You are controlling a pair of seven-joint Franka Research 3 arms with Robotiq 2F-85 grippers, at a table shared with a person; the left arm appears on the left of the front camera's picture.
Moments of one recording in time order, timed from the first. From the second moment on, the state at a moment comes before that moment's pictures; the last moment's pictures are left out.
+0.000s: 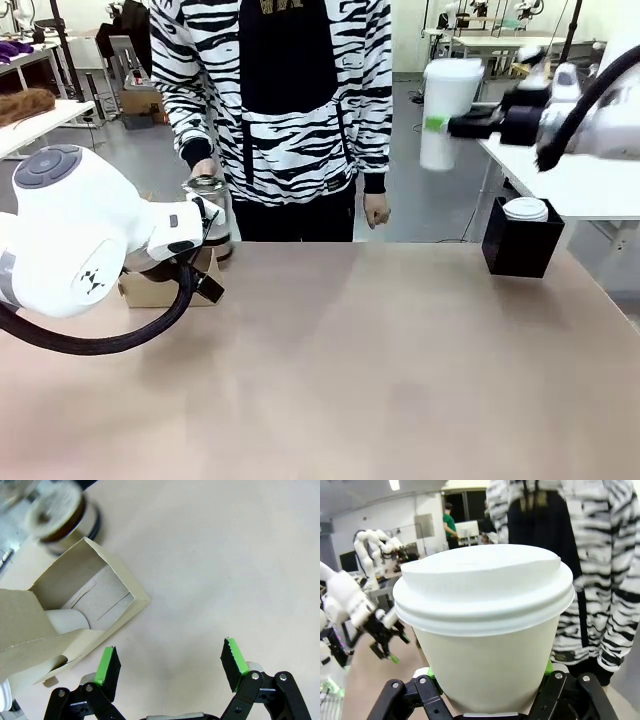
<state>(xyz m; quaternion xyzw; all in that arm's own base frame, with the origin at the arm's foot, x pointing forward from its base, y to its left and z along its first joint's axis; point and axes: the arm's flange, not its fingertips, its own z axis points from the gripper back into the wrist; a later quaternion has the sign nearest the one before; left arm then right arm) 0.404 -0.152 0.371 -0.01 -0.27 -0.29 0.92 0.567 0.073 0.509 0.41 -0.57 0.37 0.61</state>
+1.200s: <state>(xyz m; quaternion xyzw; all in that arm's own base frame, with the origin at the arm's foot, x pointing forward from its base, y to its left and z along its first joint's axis) 0.404 -0.152 0.371 -0.01 -0.27 -0.29 0.92 0.518 0.075 0.577 0.41 -0.58 0.39 0.59</state>
